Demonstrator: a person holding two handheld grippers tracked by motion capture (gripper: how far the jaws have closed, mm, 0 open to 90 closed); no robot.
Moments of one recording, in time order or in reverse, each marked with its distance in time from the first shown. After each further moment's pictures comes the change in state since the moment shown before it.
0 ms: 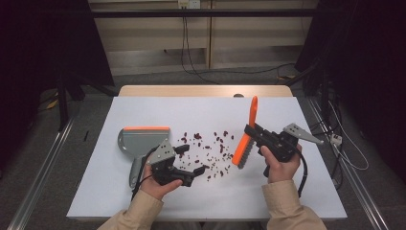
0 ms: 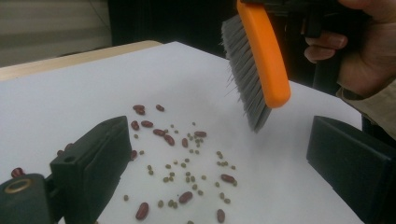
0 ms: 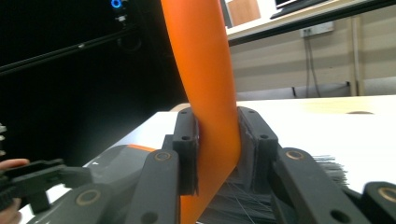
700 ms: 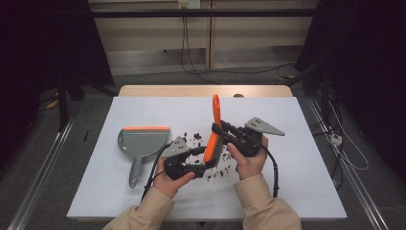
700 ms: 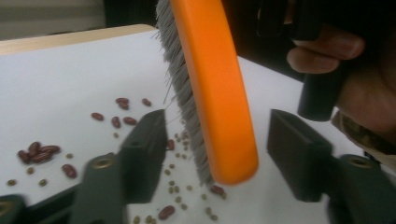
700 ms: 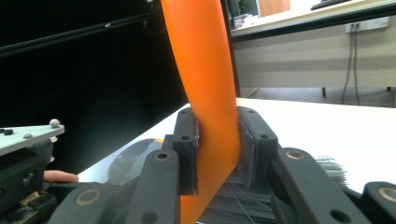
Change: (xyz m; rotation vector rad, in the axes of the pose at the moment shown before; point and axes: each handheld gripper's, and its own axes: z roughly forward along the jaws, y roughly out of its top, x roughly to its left) left arm -0.006 0.004 0.027 0.058 0.010 -0.046; right arm 0.055 -0.007 0.062 0.047 0.089 -0.072
